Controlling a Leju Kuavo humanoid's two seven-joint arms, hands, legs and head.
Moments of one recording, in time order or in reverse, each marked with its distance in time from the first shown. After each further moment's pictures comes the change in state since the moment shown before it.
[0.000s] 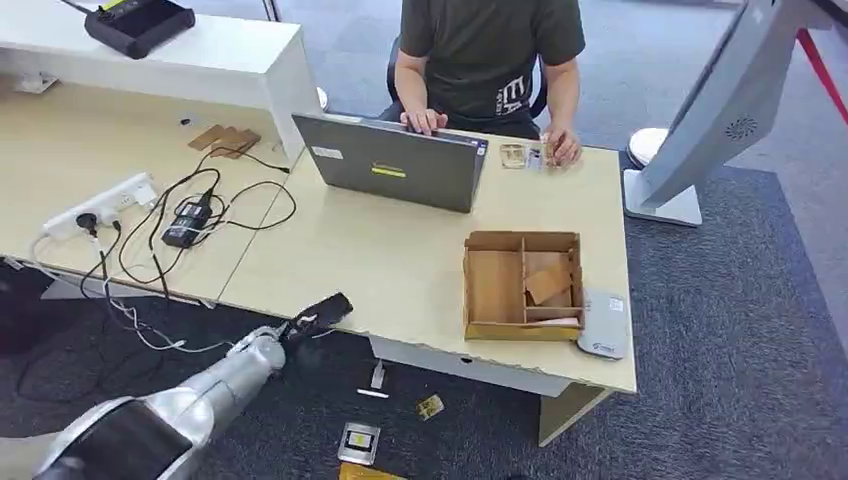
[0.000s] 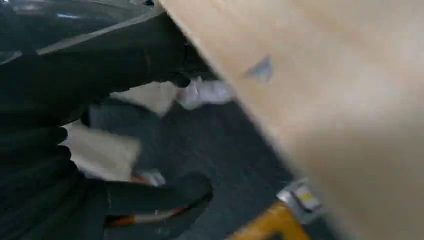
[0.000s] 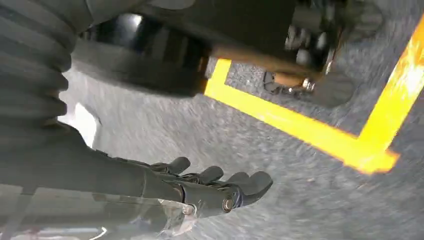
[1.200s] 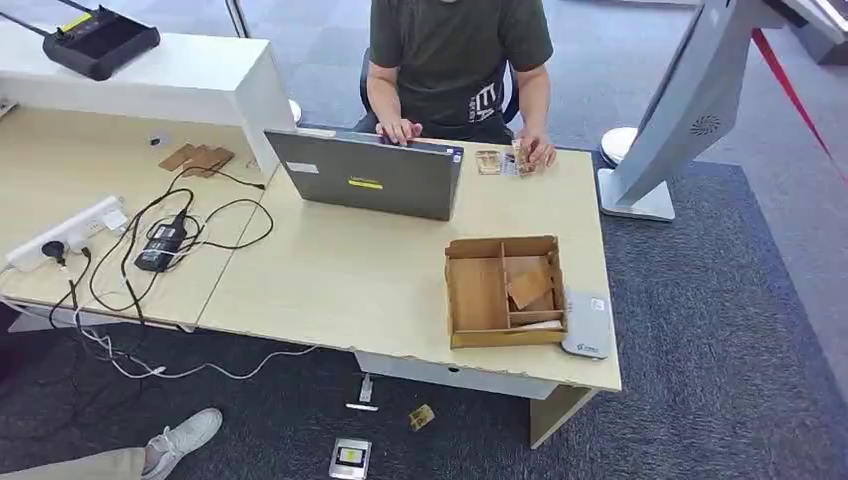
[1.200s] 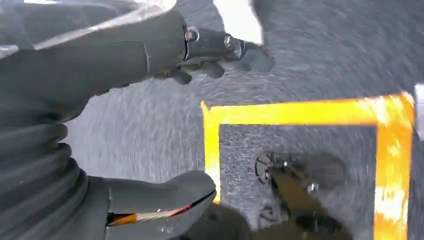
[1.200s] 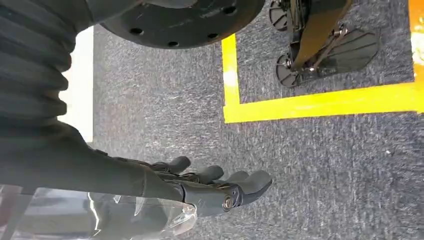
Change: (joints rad) left arm 0.737 0.095 -0.345 -0.231 1.200 0.493 -0.306; right arm 0.122 -0.061 -0.133 0.018 -0.342 -0.078 -0.085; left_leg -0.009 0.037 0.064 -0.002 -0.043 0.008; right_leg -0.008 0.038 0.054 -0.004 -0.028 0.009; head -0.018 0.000
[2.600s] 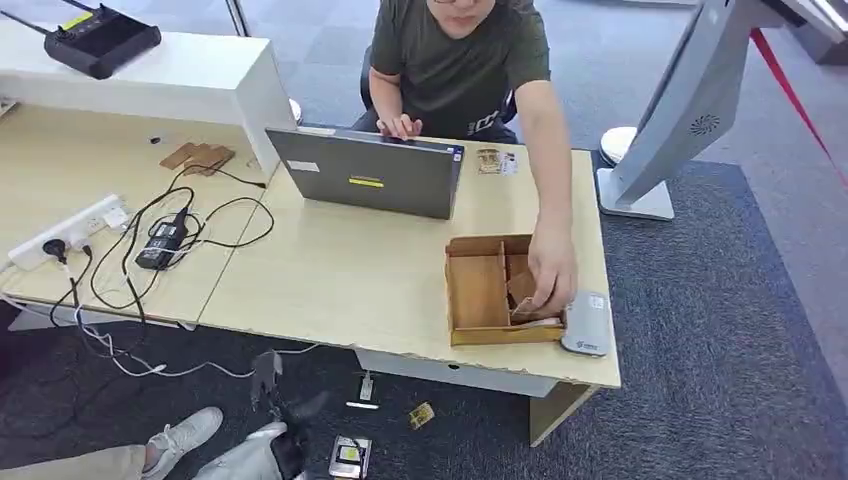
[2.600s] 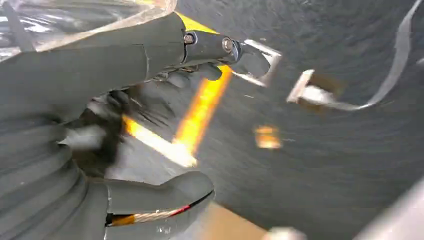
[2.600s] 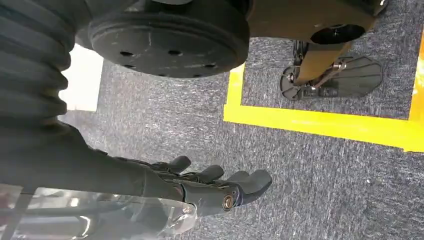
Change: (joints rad) left arm -0.394 -0.136 0.185 0.027 0.534 0.143 -0.227; right arm -0.056 0.015 0.069 -0.005 0.124 0.047 0.114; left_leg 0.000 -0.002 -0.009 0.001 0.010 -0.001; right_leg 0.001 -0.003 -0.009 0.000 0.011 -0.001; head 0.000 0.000
